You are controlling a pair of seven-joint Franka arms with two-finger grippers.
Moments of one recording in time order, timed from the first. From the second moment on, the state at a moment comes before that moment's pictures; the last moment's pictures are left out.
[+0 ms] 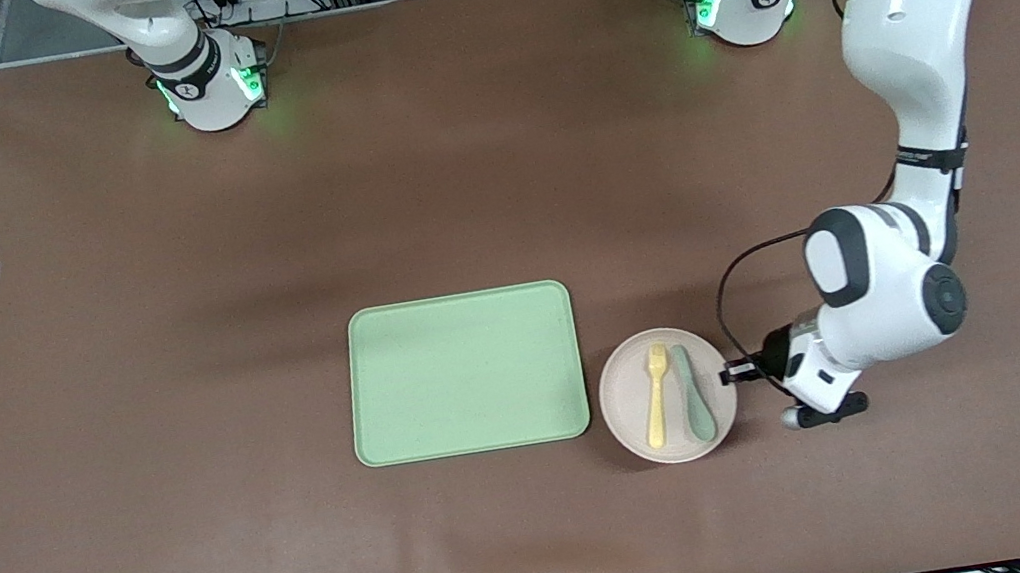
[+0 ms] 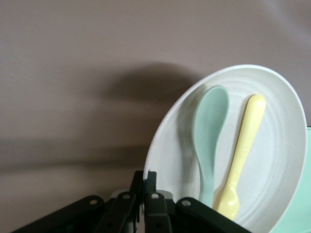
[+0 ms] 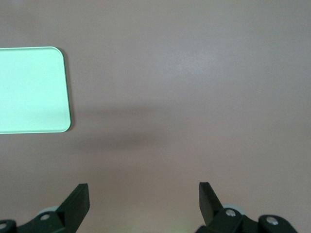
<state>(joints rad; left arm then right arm) -0.20 0.76 -0.07 -1.44 -0.46 2.24 -0.12 -0.05 0.03 -0.03 -1.51 0.02 1.49 -0.06</state>
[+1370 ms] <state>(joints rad) -0.64 0.87 0.02 -1.38 -0.46 2.46 -0.62 -0.05 0.03 -0.03 -1.51 0.02 1.49 -0.06</state>
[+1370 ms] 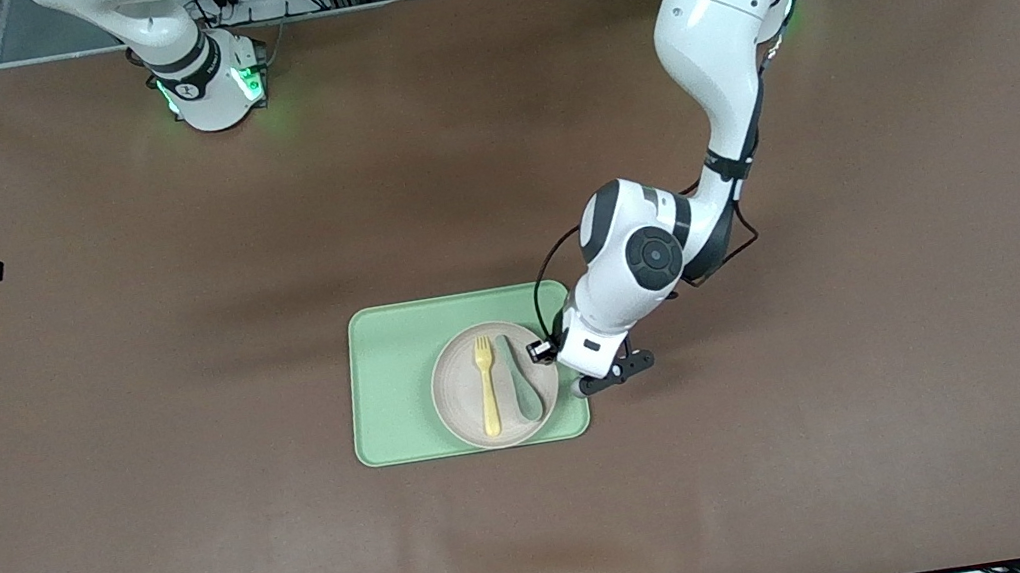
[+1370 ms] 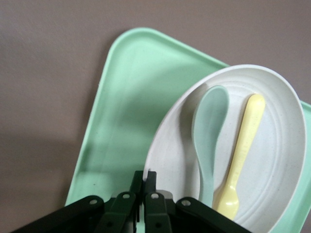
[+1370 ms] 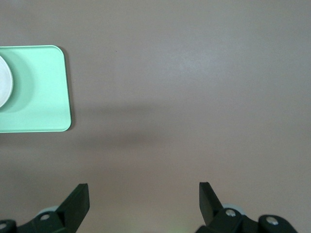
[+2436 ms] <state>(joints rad) -0.67 0.90 0.02 -1.38 -0.46 2.50 -0.63 -0.05 0.03 -0.03 -1.51 0.02 1.49 -0.06</state>
